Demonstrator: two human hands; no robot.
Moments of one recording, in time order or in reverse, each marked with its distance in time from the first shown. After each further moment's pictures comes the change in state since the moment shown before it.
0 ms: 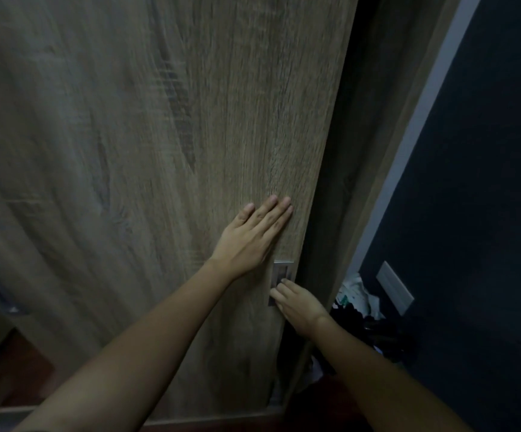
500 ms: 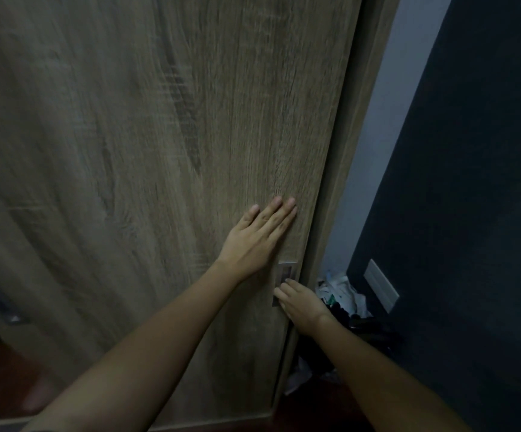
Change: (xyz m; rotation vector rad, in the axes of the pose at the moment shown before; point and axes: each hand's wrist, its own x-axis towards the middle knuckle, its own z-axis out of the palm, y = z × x) left_hand 0.043 0.052 0.008 -0.018 0.016 0.001; right_hand -0.039 0.026 0.040 0.010 -0.053 0.025
